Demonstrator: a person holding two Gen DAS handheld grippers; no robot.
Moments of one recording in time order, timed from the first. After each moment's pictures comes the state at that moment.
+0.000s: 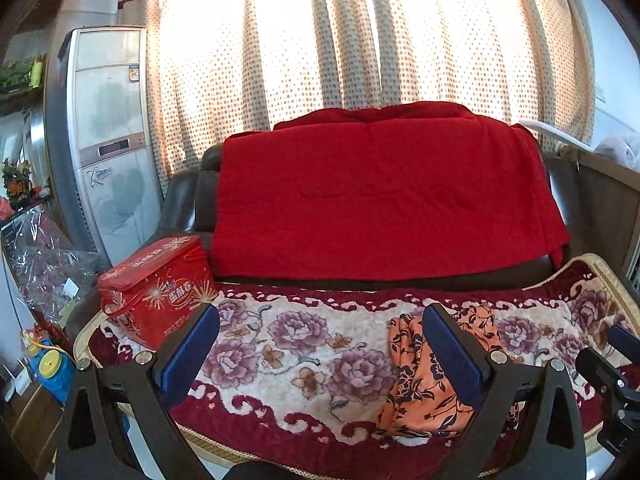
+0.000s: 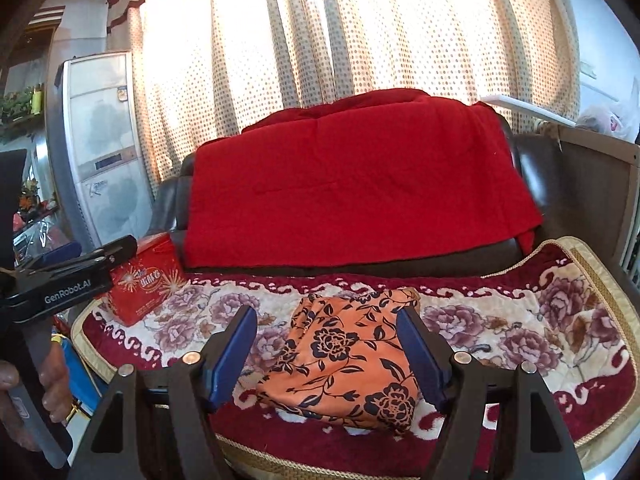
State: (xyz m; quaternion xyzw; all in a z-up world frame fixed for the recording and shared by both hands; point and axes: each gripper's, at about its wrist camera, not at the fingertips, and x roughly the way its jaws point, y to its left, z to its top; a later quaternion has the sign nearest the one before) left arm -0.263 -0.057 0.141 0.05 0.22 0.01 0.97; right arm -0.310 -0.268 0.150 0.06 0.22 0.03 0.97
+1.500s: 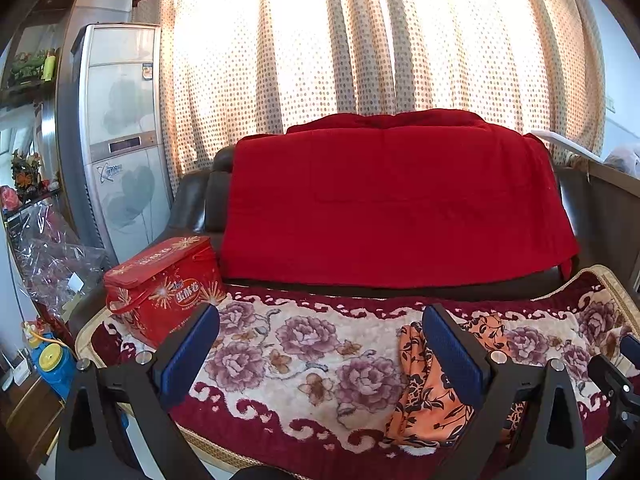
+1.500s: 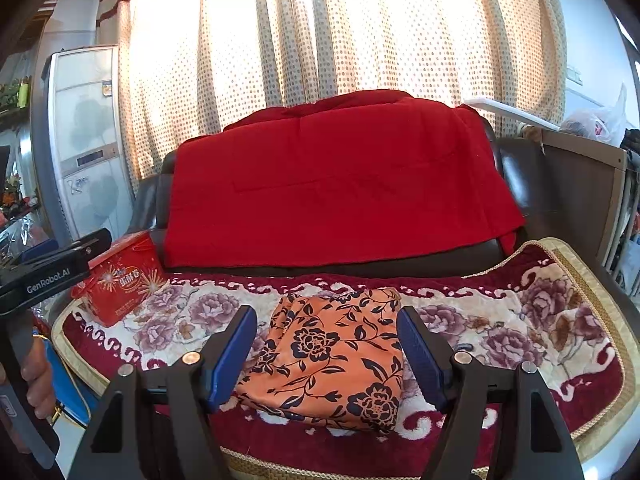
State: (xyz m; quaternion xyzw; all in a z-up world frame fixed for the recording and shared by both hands) left arm -0.258 -0.047 0.137 0.03 0.21 0.03 0.98; right arm -0.306 -0.267 0.145 0.05 0.23 -0.01 0.97
